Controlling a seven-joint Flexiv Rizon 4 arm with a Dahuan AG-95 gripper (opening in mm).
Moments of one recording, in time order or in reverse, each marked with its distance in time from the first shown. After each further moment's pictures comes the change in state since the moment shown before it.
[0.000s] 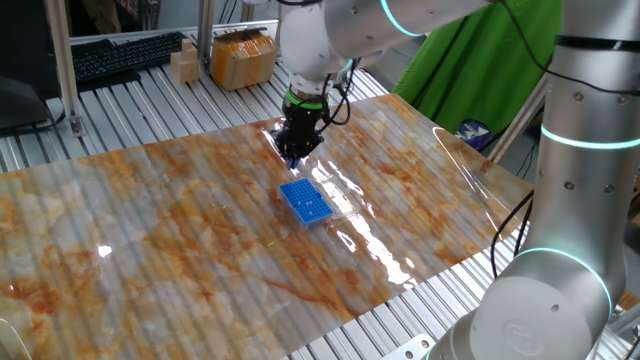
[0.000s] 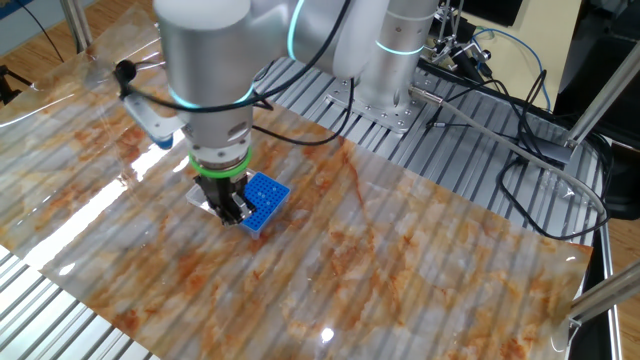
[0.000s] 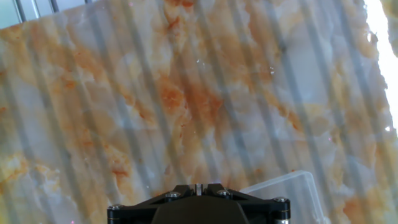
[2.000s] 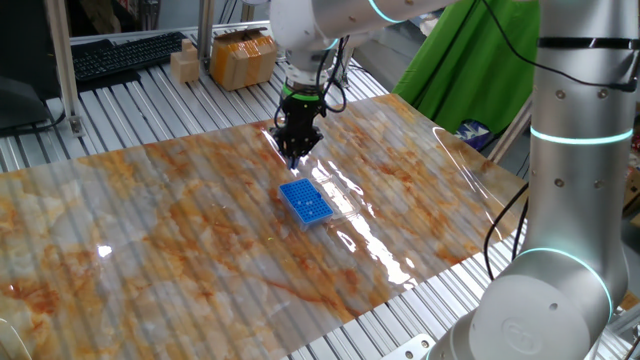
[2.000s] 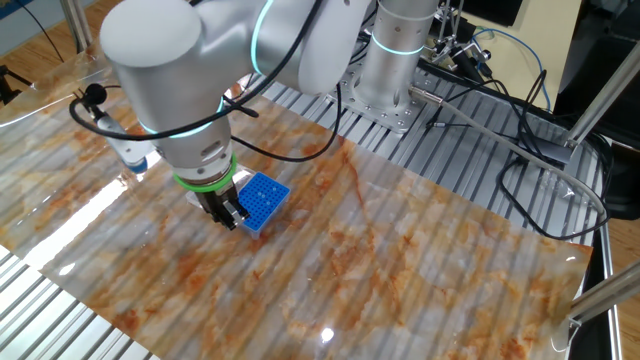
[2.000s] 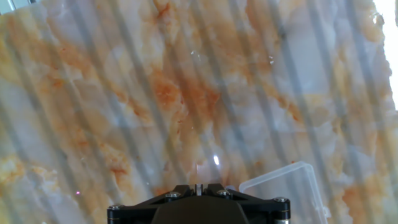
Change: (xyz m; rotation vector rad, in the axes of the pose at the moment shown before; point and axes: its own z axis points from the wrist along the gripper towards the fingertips) arm 0.002 0.000 -0.002 0.010 0.124 0.025
